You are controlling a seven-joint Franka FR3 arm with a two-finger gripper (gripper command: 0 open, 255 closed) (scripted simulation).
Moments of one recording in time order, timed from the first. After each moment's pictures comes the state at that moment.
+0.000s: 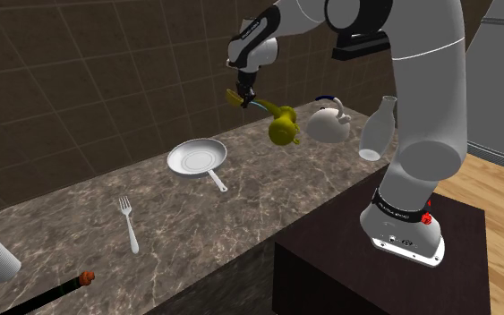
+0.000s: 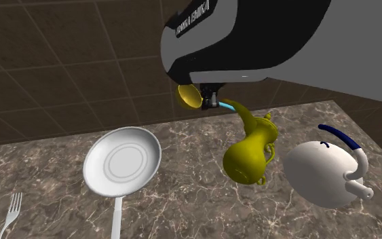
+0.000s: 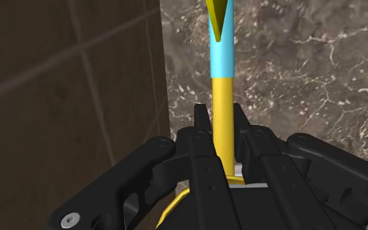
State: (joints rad) arm 0.02 0.43 -0.28 -1.77 0.25 2.35 -1.59
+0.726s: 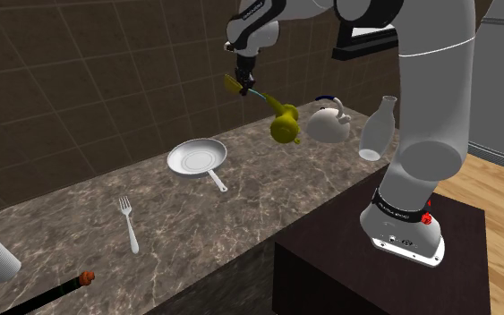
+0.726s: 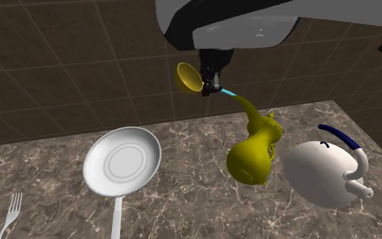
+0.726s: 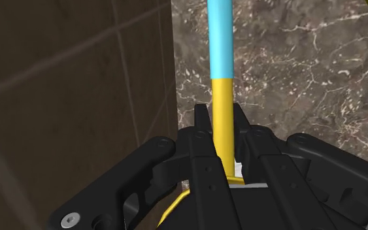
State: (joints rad) arm 0.03 0.36 -0.30 -1.71 0.21 2.23 -1.56
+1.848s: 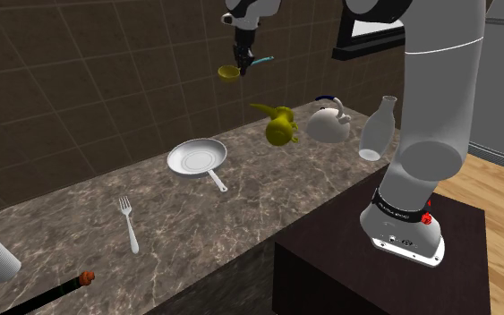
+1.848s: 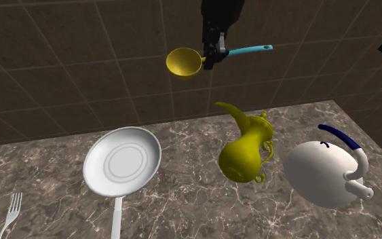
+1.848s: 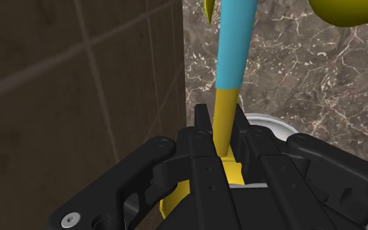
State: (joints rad) arm 0.03 0.31 -0.31 -1.55 0.17 2.03 -1.53
